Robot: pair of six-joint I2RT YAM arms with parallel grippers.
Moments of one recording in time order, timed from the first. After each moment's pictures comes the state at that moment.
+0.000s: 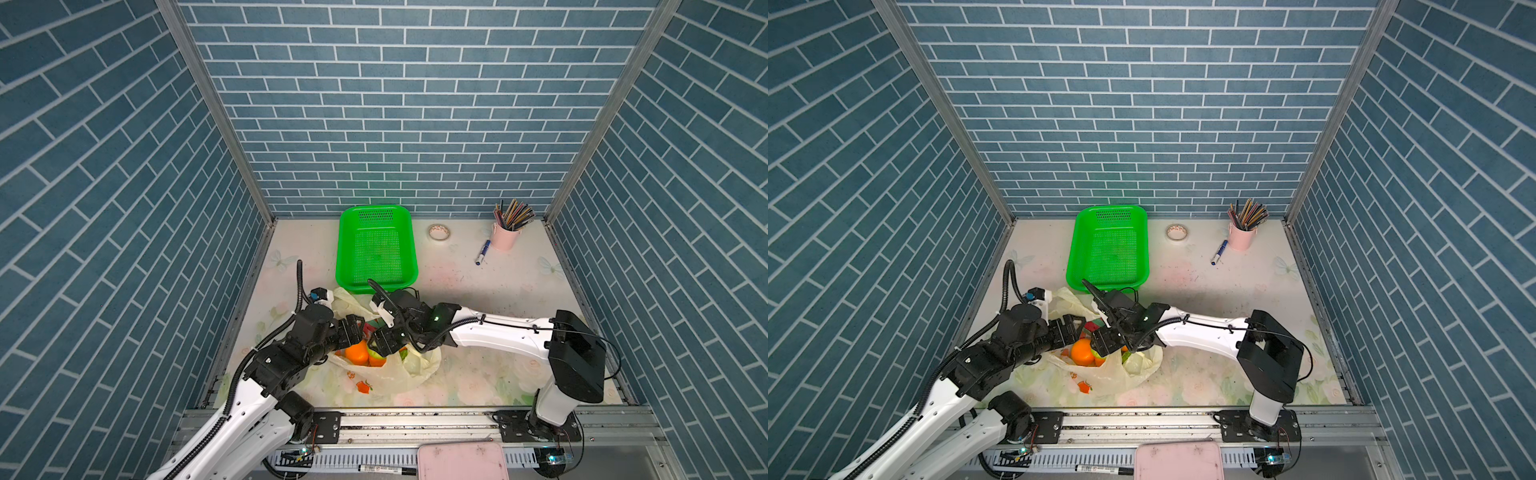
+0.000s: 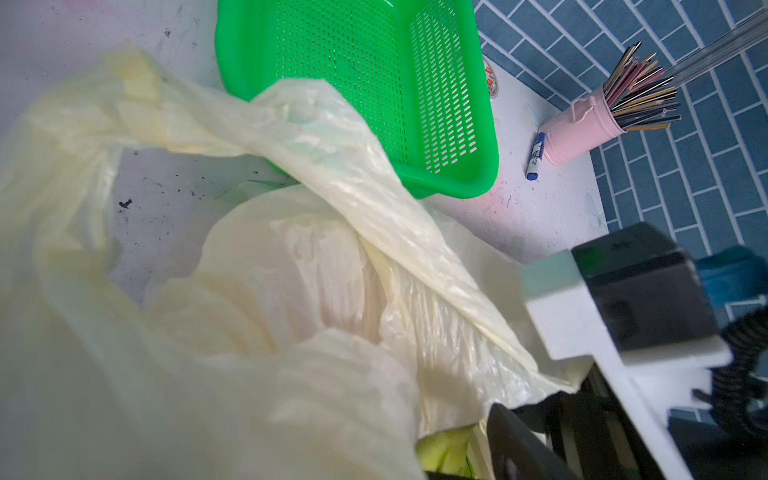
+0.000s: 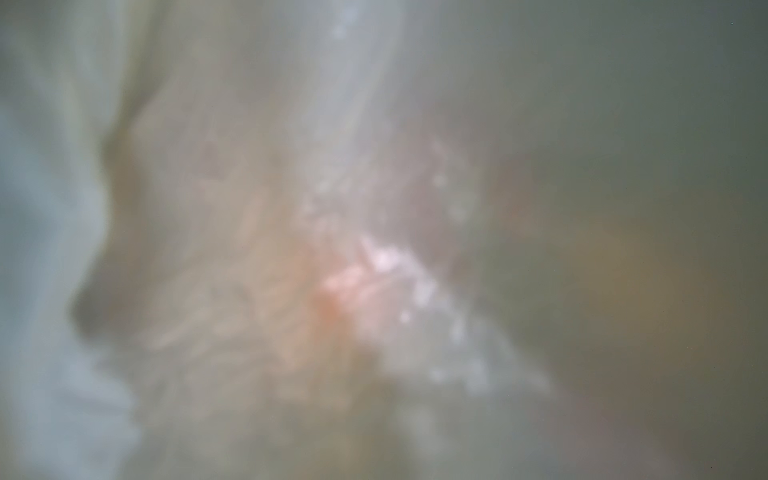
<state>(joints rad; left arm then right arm) -0.59 0.64 0.63 -0.67 -0.03 -0.77 1.17 1.72 1.20 -0.37 -0.18 0.50</state>
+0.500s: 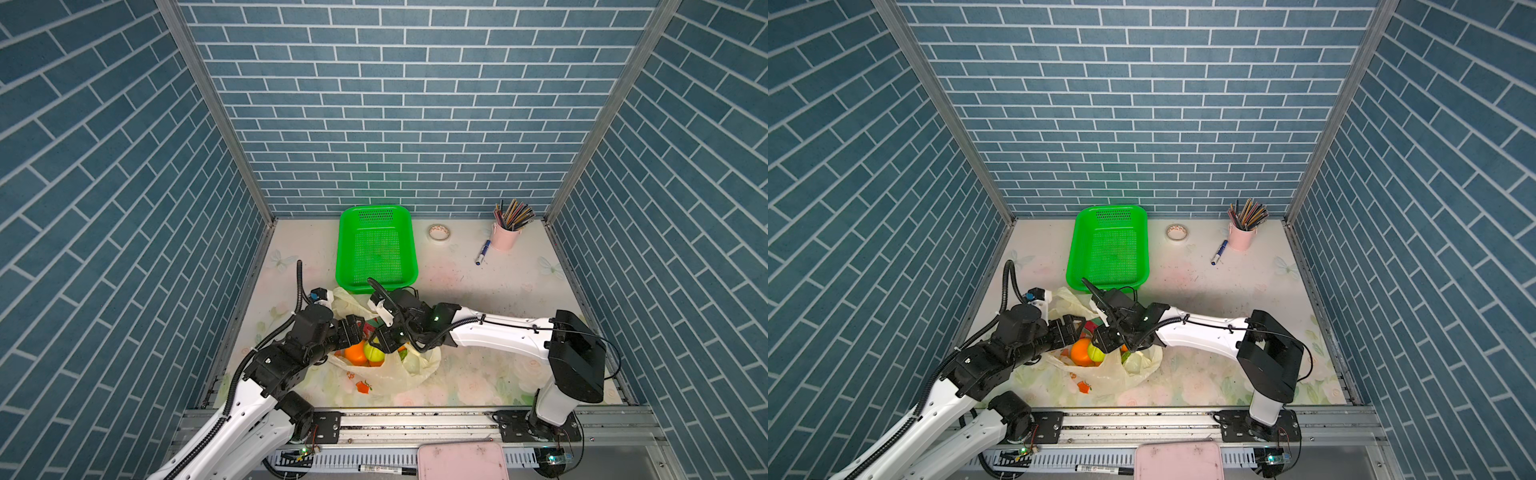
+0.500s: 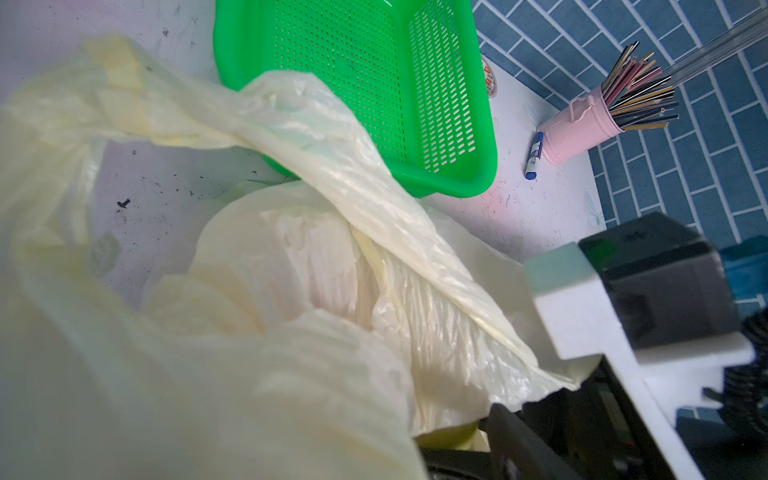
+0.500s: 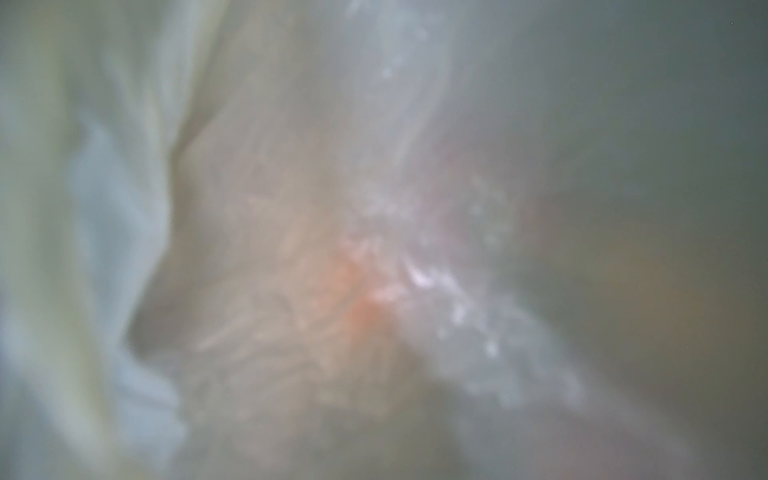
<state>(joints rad) -0.59 0.63 0.63 -0.67 -0.03 -0.77 1.16 1.70 1.20 -0.34 -0.20 0.50</state>
